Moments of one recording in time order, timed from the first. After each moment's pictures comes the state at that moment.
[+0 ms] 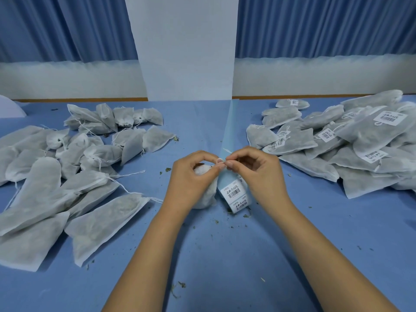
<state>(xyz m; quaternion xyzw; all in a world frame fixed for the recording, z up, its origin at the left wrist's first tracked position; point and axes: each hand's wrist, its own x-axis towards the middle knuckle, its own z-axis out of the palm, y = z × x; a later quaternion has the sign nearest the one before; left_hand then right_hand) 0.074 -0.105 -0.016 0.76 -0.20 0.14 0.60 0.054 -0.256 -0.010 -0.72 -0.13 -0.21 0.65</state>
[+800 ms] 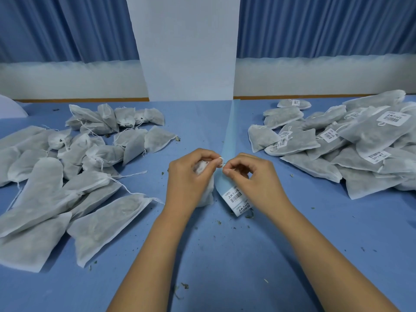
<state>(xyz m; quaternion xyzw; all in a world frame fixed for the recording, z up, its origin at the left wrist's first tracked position) 0.069 -0.104 -0.011 0.77 -0.20 0.25 0.55 0.050 -0.250 -0.011 -0.82 -0.13 -0.21 0.52</state>
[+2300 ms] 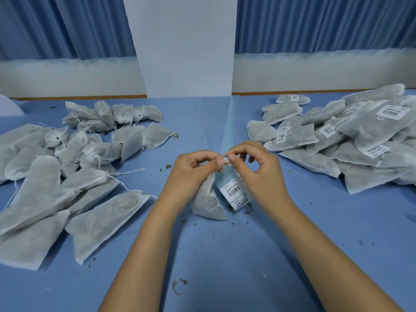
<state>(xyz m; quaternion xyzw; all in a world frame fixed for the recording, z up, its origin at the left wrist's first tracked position) 0.065 -0.101 -0.003 0.70 -0.20 -0.01 0.69 0.044 -0.251 -0.006 -0.80 -0.16 -0.30 0.50</state>
